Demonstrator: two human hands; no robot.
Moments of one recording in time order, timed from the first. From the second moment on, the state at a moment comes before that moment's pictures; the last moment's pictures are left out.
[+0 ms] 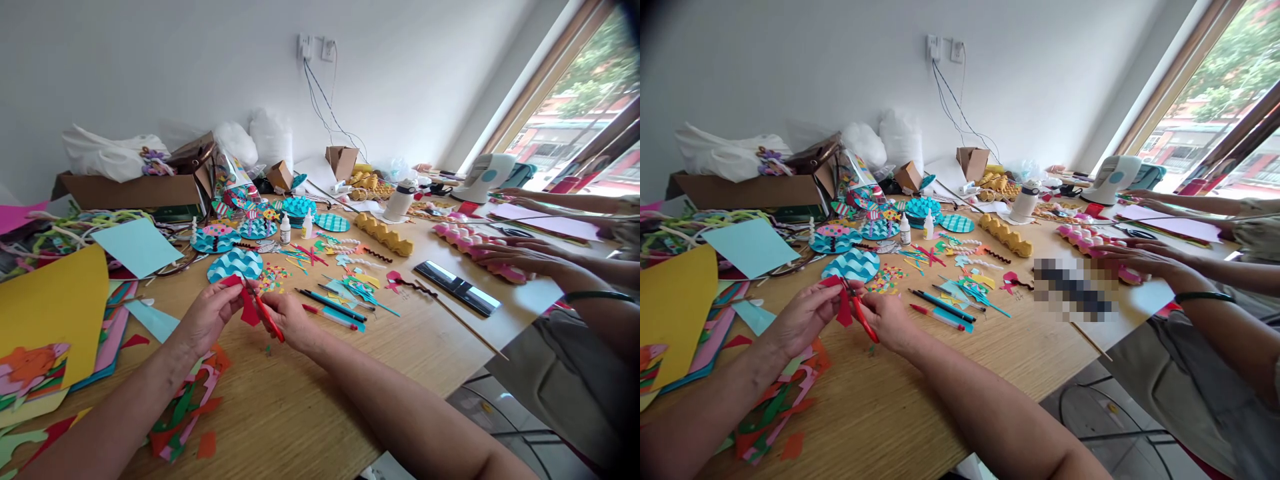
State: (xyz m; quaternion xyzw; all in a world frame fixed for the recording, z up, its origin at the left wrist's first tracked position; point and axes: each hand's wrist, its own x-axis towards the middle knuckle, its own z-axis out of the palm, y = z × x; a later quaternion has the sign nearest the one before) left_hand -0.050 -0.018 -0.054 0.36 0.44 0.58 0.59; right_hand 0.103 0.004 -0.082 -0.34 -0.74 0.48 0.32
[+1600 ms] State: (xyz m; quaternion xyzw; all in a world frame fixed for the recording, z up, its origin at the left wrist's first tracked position) left_hand -0.057 -0.011 -0.053 0.25 0.47 0.62 0.58; right_hand 0.178 0.176 -0.075 -0.63 -0.74 0.20 0.13
